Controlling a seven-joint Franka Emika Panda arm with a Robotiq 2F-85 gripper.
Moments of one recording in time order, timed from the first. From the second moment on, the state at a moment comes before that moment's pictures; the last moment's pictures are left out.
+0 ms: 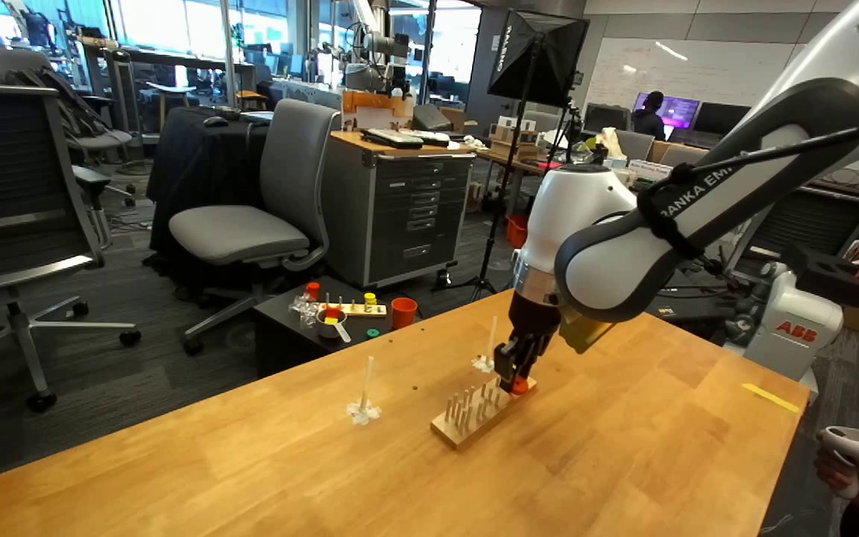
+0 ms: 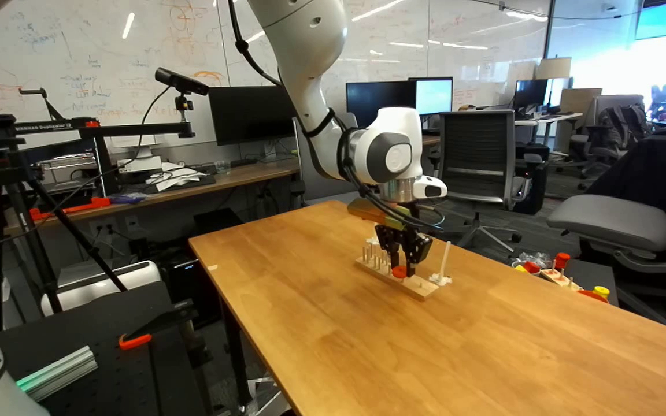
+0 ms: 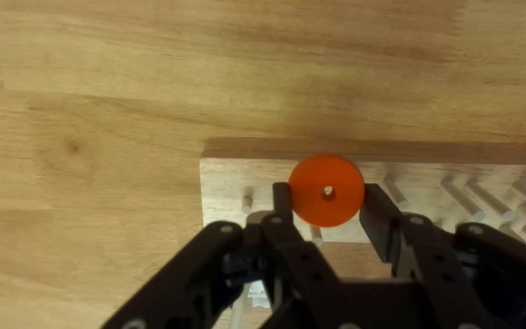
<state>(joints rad) 0.16 0.83 -0.01 -1.75 -0.07 2.62 0.08</state>
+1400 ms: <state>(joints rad) 0.16 0.83 -0.01 -1.71 -0.08 2.60 0.08</state>
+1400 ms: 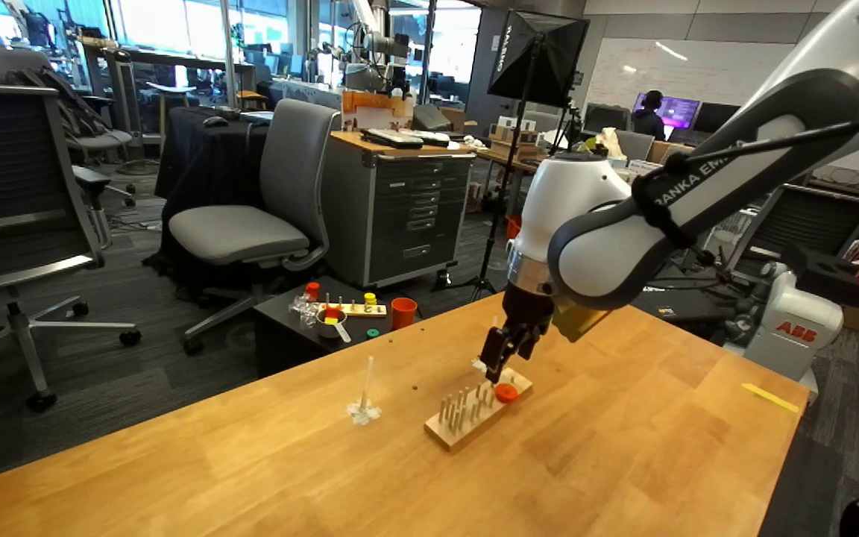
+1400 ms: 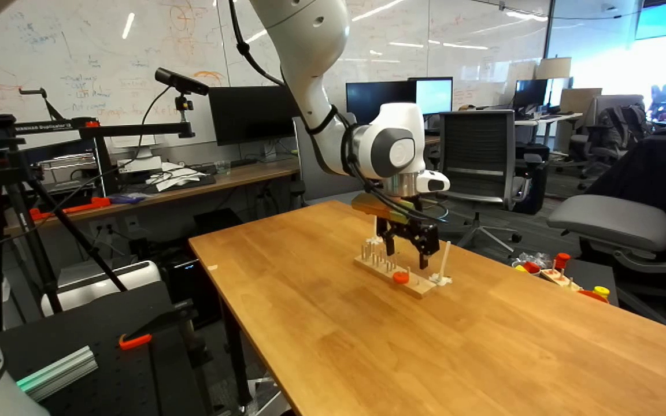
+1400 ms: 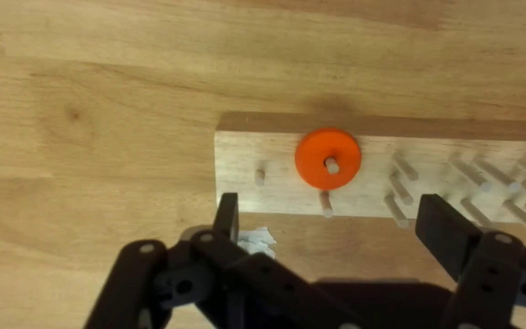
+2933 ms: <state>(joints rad) 0.13 0.11 0.01 -2.38 -0.08 2.31 0.06</state>
